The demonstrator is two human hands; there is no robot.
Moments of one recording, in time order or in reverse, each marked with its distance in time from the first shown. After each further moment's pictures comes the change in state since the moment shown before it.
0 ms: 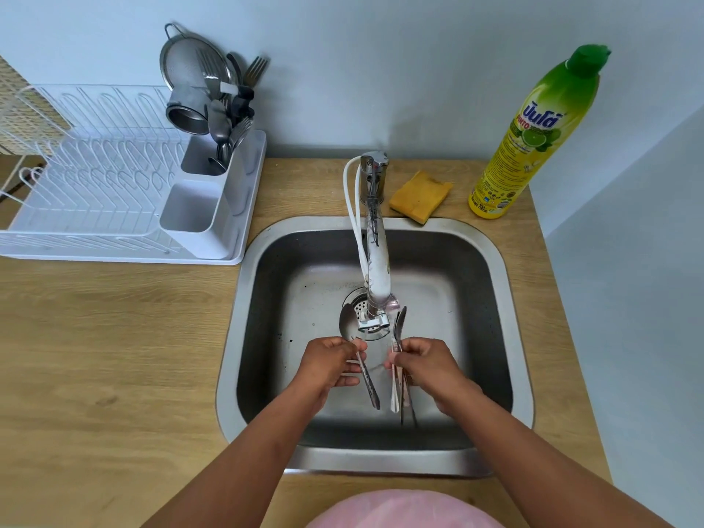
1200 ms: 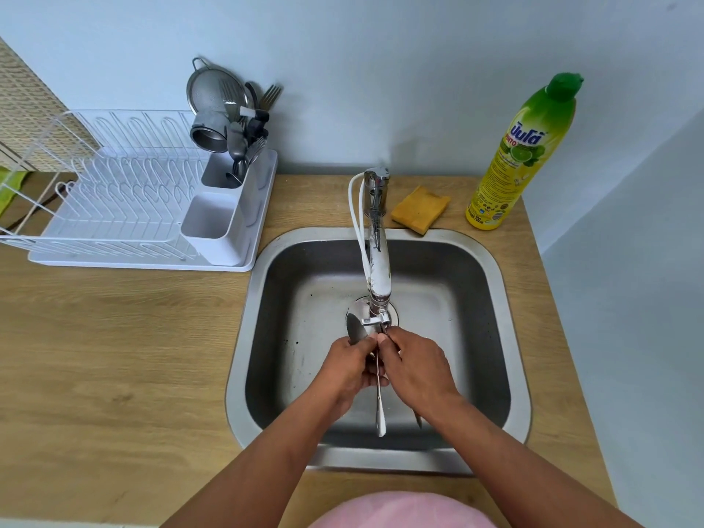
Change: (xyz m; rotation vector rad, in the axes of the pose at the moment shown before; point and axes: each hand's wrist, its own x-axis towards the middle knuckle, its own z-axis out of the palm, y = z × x) left_hand -0.033 0.011 0.027 -0.191 -0.175 0.126; right_hand -0.050 -0.041 0.022 -0.659 0.206 -0.466
